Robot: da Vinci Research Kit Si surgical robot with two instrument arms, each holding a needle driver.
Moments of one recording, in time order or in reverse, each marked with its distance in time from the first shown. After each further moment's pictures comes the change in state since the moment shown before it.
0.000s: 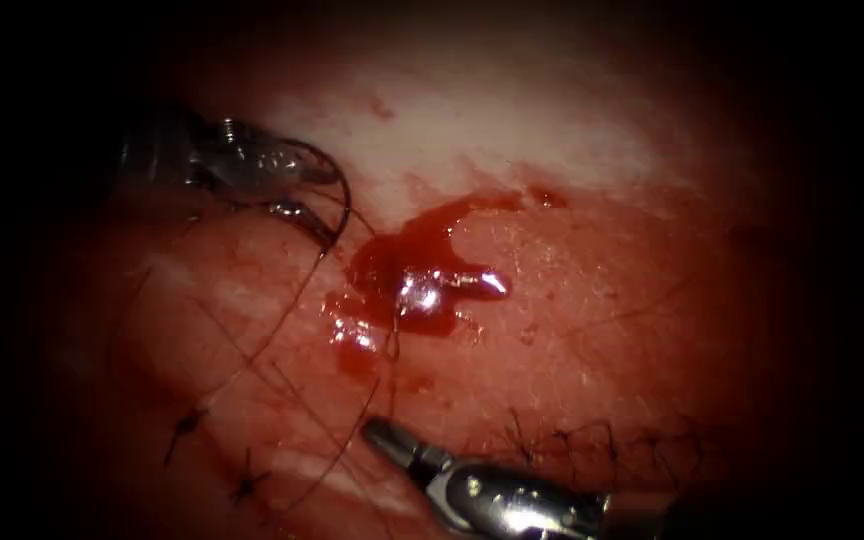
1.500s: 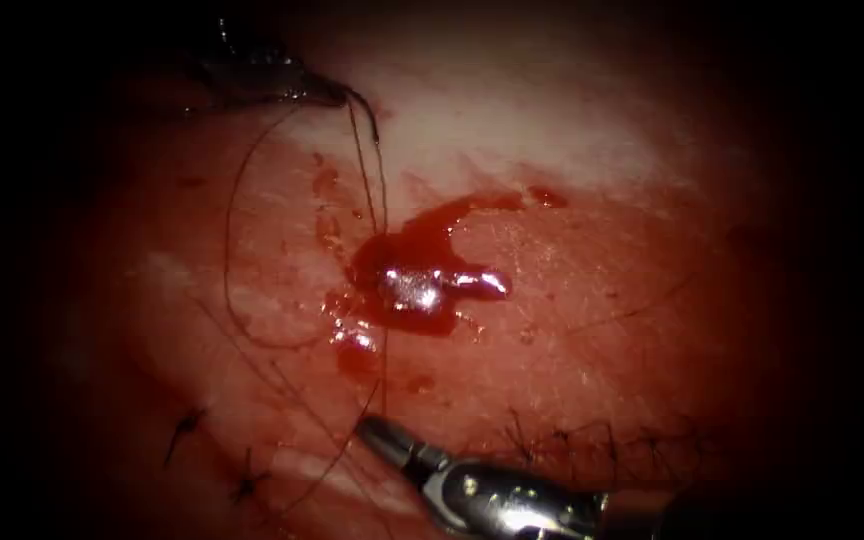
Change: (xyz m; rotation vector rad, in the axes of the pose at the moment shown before) right arm 0.000 0.000 0.000 0.019 -0.024 -0.001; left arm 0.001 -0.010 0.000 0.191 0.166 0.002
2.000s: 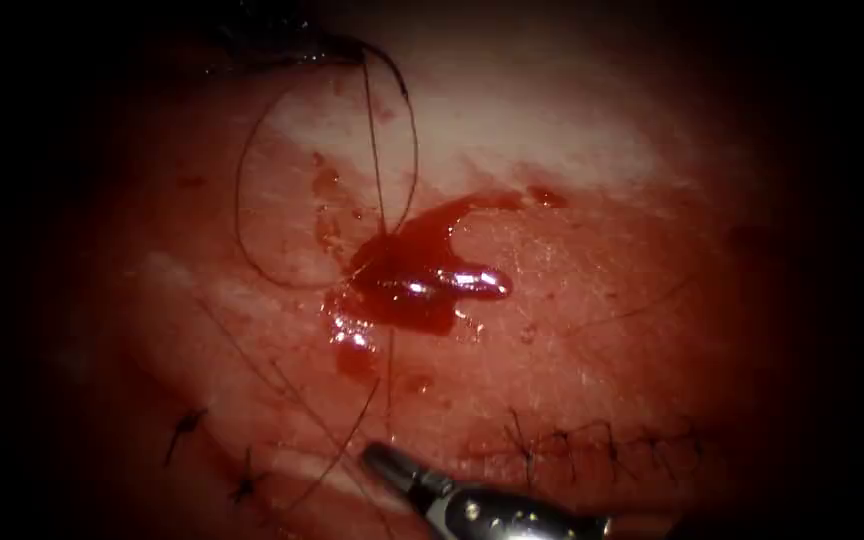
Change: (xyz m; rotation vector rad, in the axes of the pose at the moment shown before) right arm -0.002 -0.002 -0.001 0.032 -0.058 -0.019; left arm 0.001 -0.004 0.002 0.074 0.042 -0.035
